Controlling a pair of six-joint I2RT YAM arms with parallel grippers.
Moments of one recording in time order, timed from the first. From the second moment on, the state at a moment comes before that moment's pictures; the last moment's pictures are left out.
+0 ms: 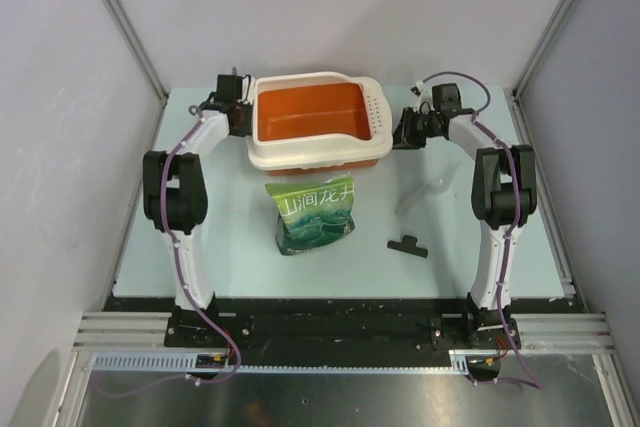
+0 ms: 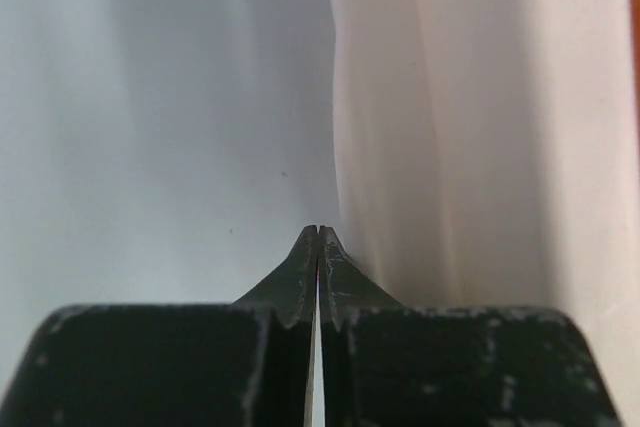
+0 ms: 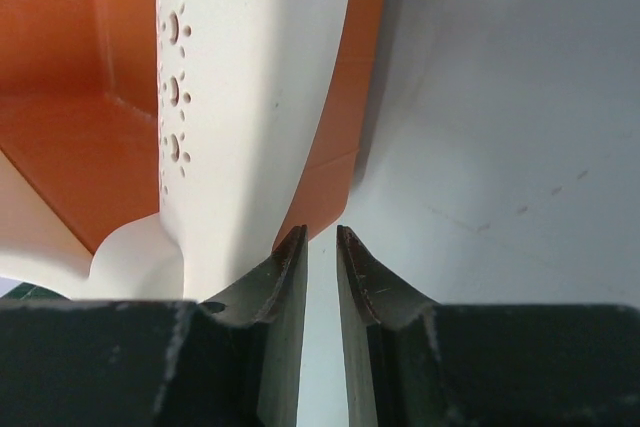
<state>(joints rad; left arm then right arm) -0.11 2.08 1.69 -0.46 -0.10 0.08 0.12 2.16 1.69 -0.40 -0.66 0.28</state>
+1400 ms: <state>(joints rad) -0.11 1.64 1.35 -0.46 0.07 0.03 -0.07 1.75 1.31 -0.66 -0.22 0.30</state>
